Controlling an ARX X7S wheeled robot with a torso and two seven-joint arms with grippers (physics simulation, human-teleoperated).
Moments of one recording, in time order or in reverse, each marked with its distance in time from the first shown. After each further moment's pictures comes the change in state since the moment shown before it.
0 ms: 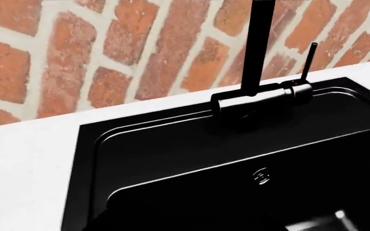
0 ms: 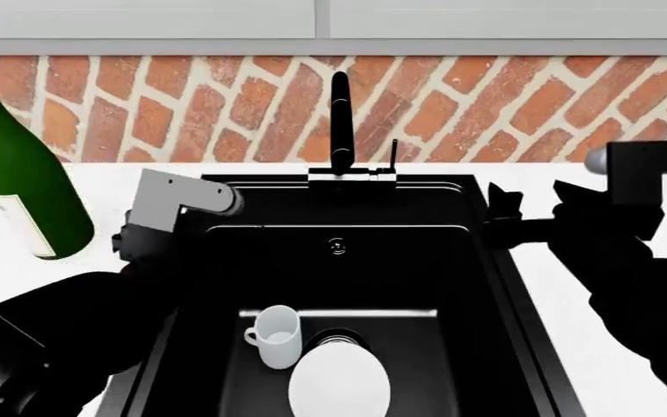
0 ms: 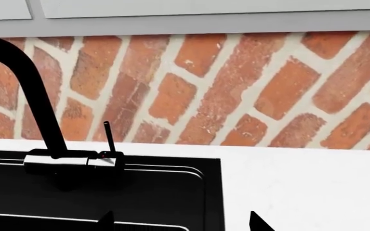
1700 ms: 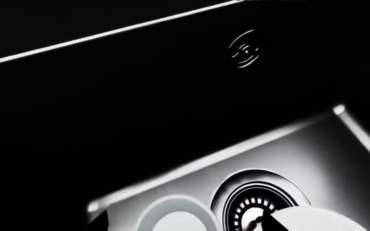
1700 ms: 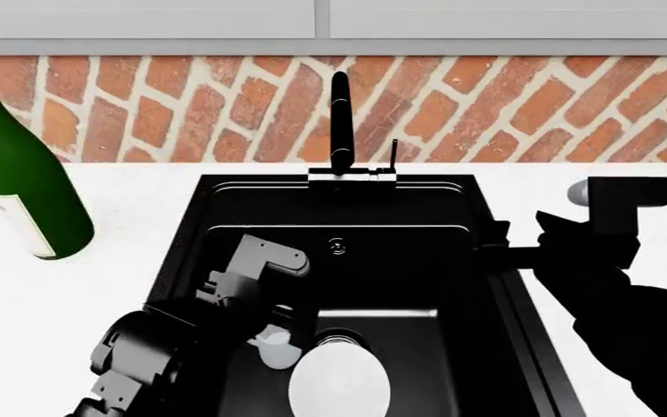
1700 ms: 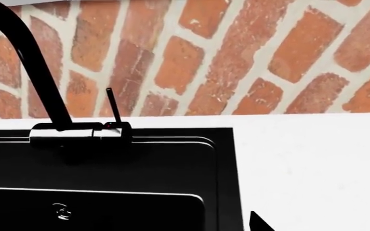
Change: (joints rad) left arm -0.058 0.118 0.380 -0.652 0.171 0.297 0.190; right arm -0.102 -0.012 -0.010 0.049 0.012 -0.086 -0.026
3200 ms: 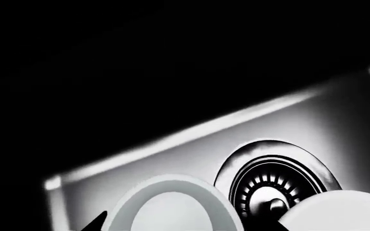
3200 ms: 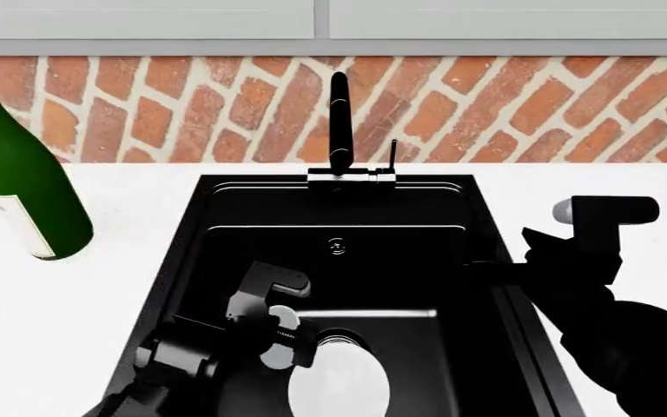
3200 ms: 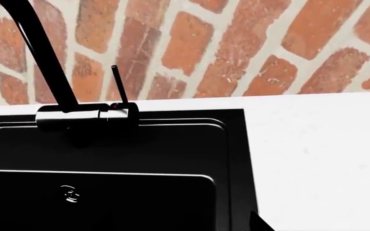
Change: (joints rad) left arm -0.093 0.117 0.098 -0.564 0.071 0.281 0.175; right arm -0.055 -0.008 -0.029 0.028 0.003 -0.060 -0.017
